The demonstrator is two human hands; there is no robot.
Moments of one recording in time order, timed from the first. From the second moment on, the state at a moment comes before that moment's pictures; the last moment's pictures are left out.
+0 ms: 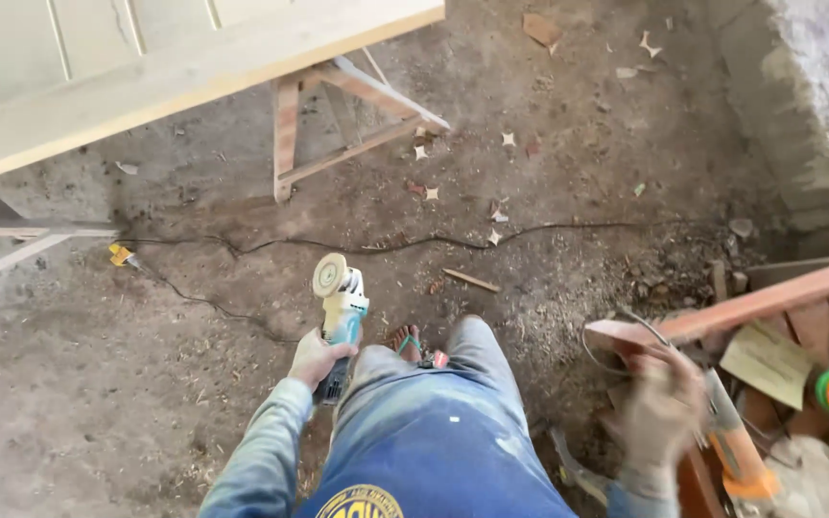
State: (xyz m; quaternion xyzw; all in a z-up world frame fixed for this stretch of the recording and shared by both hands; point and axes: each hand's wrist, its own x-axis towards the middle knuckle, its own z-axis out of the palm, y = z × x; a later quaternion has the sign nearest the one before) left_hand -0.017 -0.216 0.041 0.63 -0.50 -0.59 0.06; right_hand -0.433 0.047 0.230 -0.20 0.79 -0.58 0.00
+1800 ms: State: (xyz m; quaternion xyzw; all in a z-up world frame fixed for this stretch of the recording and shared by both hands) left_hand -0.302 -0.941 0.070 0.32 -0.85 -0.40 -0.10; right_hand -0.419 -0.605 -0.010 0.01 0.83 -0.43 0.35
